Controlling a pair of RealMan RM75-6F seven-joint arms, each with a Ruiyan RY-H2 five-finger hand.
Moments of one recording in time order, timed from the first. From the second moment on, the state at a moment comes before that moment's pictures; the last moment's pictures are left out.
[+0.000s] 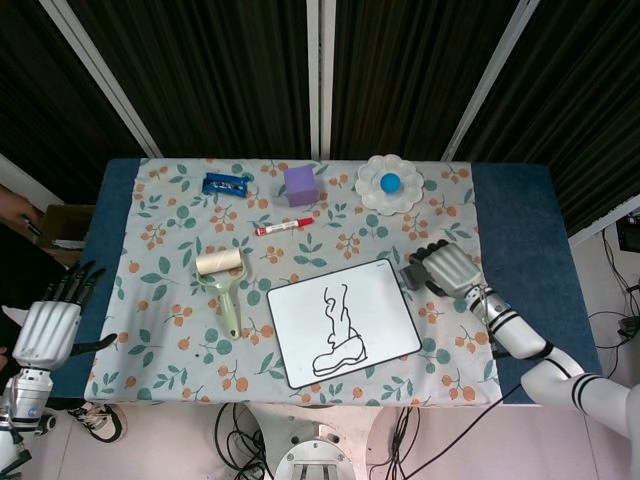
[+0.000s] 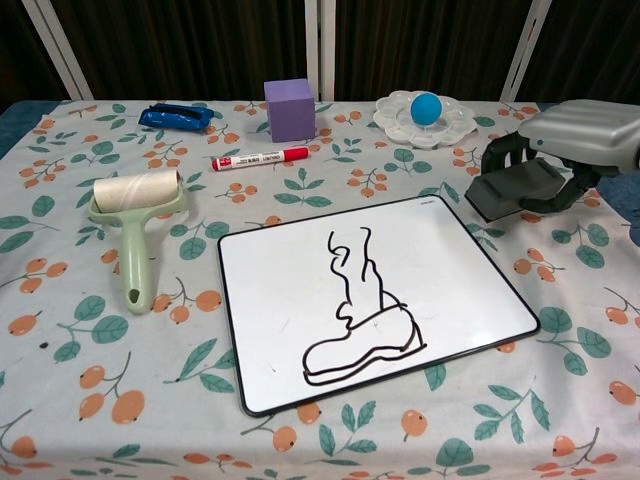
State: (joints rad) left arm -0.15 -1.18 -0.02 -1.51 1.53 1.45 0.05; right arm 0.72 -1.44 0.01 -1.12 -1.56 0.92 0.08
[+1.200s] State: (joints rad) left arm -0.13 -1.17 -0.02 -1.51 1.53 1.47 0.03; right arm 0.69 -1.41 -0.11 -1.55 -1.75 0.94 -0.23
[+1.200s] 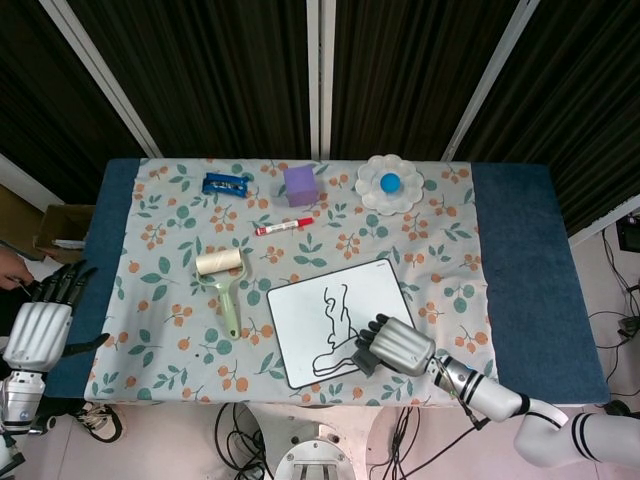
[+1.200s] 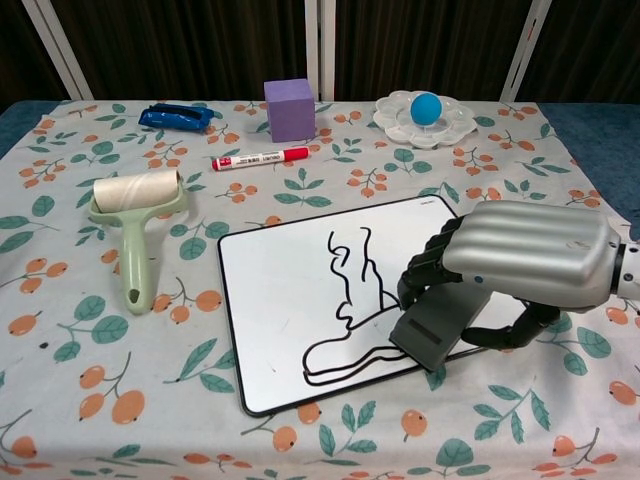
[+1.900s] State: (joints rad) left arm -0.13 -1.17 -0.03 -1.48 1.53 1.47 -0.01; right arm 0.73 -1.50 -0.07 -1.55 -1.71 0.86 -0.34
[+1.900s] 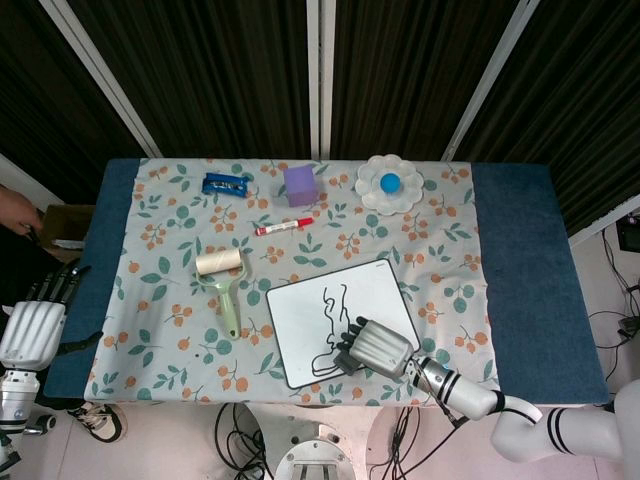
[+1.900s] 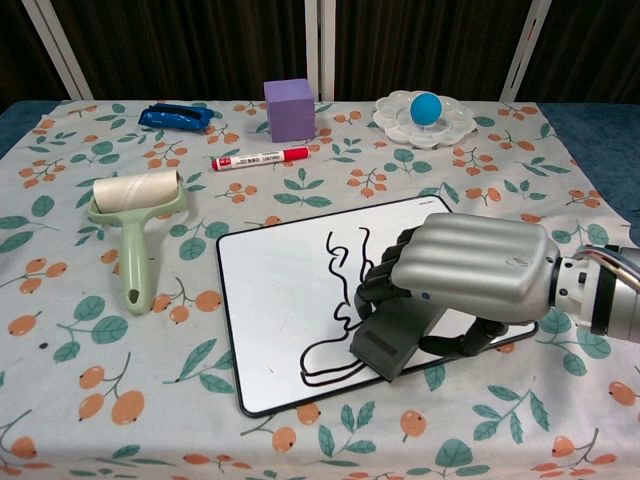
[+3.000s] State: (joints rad) left arm -0.11 -1.14 -0.04 -1.46 1.51 1.49 -0.04; right arm 0.85 -1.70 0.05 -1.56 -1.57 0.73 -0.52
